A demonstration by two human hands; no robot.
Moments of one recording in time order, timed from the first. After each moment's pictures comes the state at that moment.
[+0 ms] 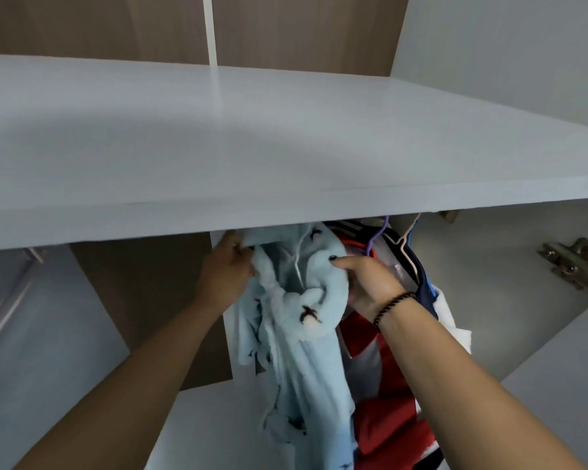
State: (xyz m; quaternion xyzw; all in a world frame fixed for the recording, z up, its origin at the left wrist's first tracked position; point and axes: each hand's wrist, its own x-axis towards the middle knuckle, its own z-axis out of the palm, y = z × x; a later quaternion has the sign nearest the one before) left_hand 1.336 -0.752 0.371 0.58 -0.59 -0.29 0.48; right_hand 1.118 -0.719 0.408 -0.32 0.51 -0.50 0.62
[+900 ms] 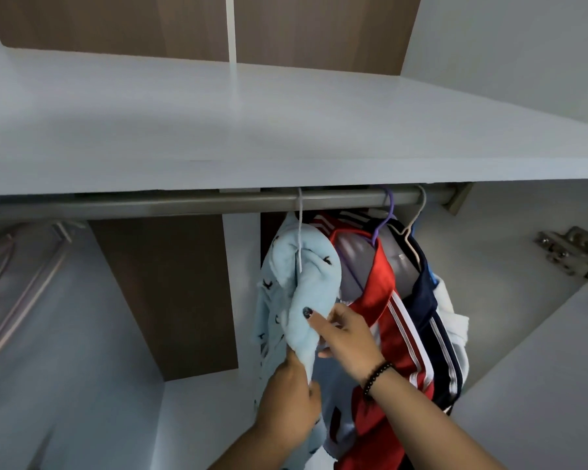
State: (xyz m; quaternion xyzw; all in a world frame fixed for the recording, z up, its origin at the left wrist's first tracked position) left_hand 1.259 -0.585 0.290 0.65 -0.63 -0.31 0.27; right_hand 1.148 -0.633 0.344 -0.51 0.57 -0.41 0.50
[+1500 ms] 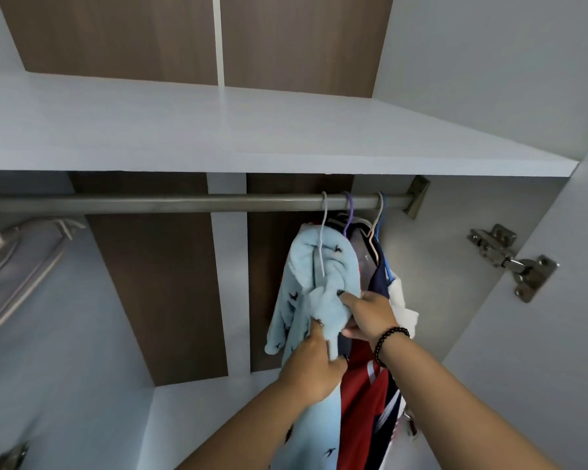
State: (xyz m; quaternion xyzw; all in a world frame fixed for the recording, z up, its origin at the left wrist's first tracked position) left_hand 1.178 -0.592 0.317 0.59 -0.68 -0.37 0.24; right_hand 1.059 -0.642 0.369 -0.40 0.63 -0.43 0.51
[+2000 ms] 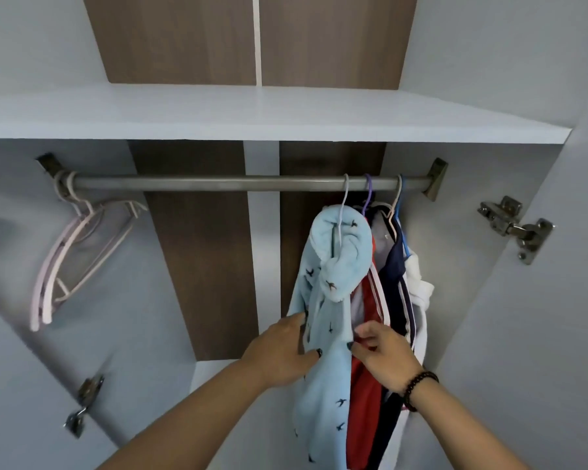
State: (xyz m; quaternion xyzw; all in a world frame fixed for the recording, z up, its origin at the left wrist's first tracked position) left_hand 1.250 -0.520 0.326 0.60 -0.72 -0.29 0.18; right_hand 1.036 -0.546 0.309 -0.68 0.61 -0.24 0.33
